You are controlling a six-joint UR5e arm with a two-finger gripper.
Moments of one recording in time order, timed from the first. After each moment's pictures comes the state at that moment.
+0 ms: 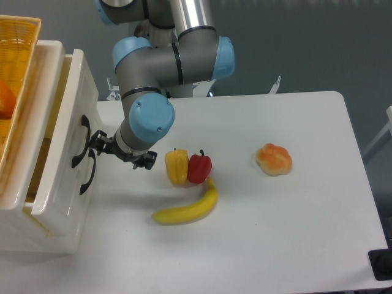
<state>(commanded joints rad) 2.22 -1.88 -1.63 -1.46 1.23 0.51</state>
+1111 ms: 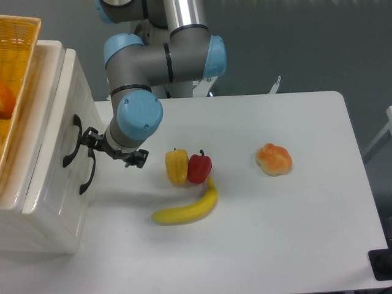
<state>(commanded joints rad) 2.20 -1.88 -1.63 -1.46 1.22 0.51</state>
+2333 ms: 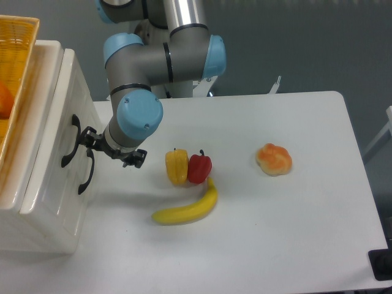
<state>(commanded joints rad) 2.20 -1.88 -1.63 -1.47 1.20 0.51</state>
